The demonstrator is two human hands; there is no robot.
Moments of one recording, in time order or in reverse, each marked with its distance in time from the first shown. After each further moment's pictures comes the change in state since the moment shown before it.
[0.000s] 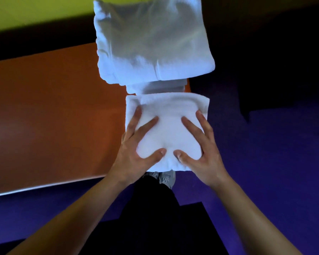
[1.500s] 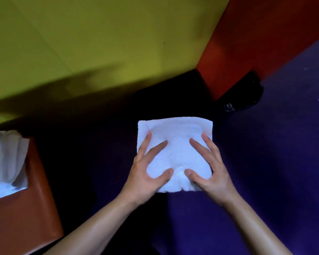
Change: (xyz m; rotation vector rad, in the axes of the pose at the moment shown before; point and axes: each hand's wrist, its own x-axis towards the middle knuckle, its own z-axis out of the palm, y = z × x) left_hand 0.143 0.412 0.387 -0.069 -0.244 0.188; right_hand -0.077 0.093 -0.565 -0.007 0.322 0.007
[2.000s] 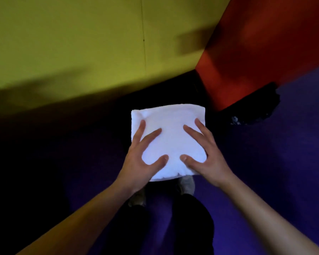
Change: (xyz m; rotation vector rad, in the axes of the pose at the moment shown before) left_hand 0.210 -0.052 0.076 0.038 0.083 -0.028; right_hand 0.216 0.134 -0.061 -0.035 -0.139 -0.083
